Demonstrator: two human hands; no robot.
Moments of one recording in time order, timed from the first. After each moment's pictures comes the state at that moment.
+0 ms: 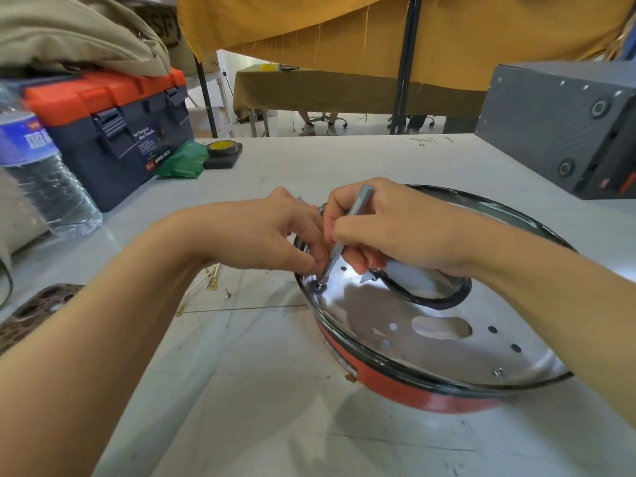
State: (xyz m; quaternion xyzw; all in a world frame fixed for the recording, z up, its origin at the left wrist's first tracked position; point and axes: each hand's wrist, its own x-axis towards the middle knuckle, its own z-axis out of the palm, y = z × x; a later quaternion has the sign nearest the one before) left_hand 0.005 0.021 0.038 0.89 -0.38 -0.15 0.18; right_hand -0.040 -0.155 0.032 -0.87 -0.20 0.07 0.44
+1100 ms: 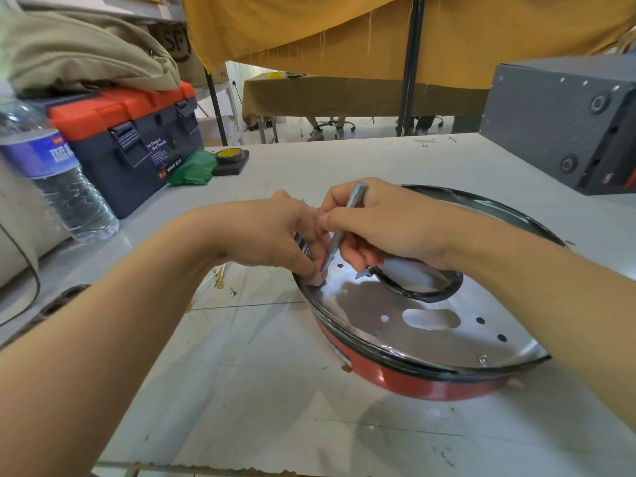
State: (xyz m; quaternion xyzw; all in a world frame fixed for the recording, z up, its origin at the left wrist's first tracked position) left_hand -0.004 0.009 0.041 0.92 -0.30 -0.17 0.16; right_hand -0.033 -0.158 0.027 -0.85 -0.19 0.09 0.49
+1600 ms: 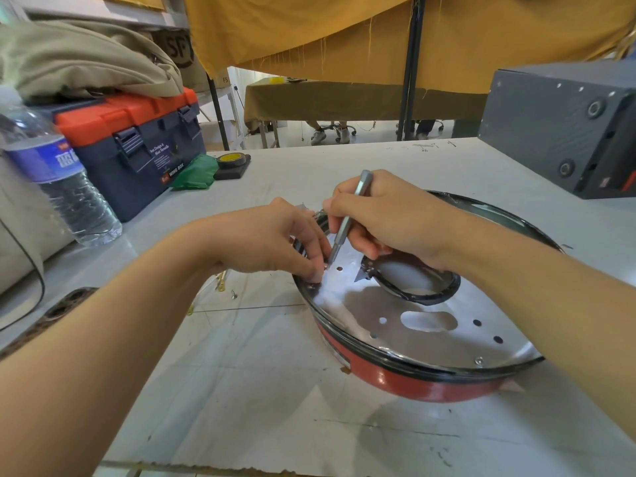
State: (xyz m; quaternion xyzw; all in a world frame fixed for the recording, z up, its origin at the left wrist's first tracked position) left_hand 0.000 0.013 0.035 0.91 -0.32 -0.14 0.21; right_hand -0.032 -0.159 0.030 -0.84 -0.18 0.01 0.51
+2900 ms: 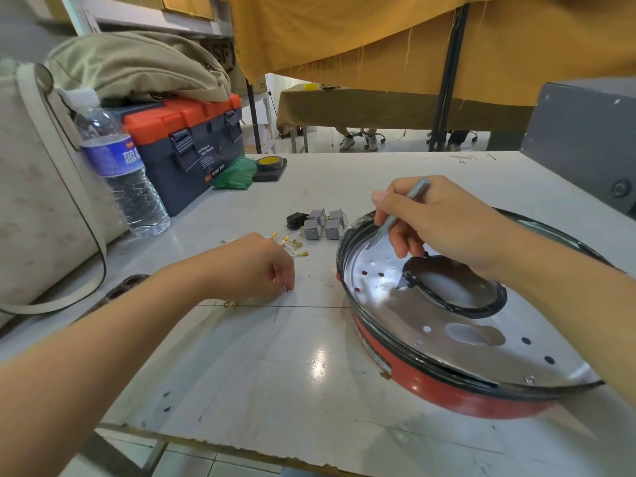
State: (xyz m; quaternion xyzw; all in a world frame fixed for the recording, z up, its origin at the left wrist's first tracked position) left_hand 0.002 0.081 0.003 0.96 -0.25 -0.08 0.07; right_hand -0.028 -0.160 0.030 -0.85 -0.16 -0.04 0.50
